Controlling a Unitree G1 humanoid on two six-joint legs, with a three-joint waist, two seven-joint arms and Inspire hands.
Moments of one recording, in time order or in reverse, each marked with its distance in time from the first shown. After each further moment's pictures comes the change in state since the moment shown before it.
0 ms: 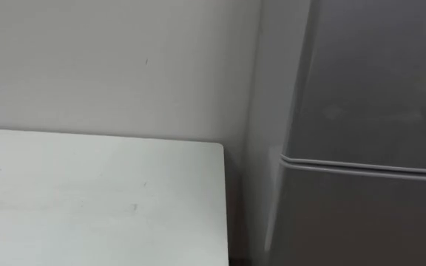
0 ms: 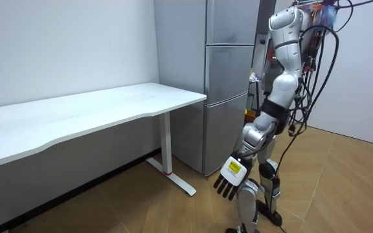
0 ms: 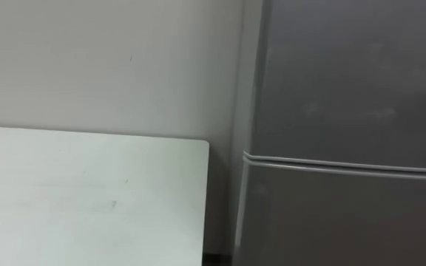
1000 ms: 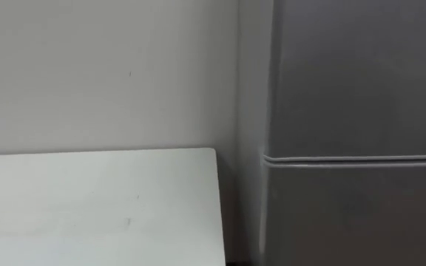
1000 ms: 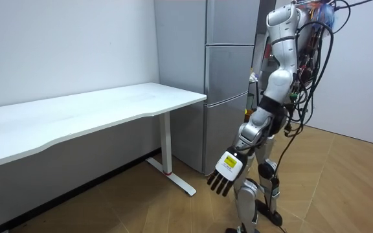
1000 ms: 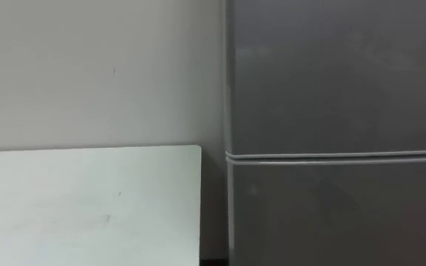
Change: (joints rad) left arm 0.004 -0.065 -0.049 0.026 -0.141 -0.001 0.108; right arm 0.263 0.296 0.301 0.688 0.219 0.015 0.127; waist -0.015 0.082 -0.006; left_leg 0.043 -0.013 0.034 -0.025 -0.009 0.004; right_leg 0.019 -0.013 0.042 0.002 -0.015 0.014
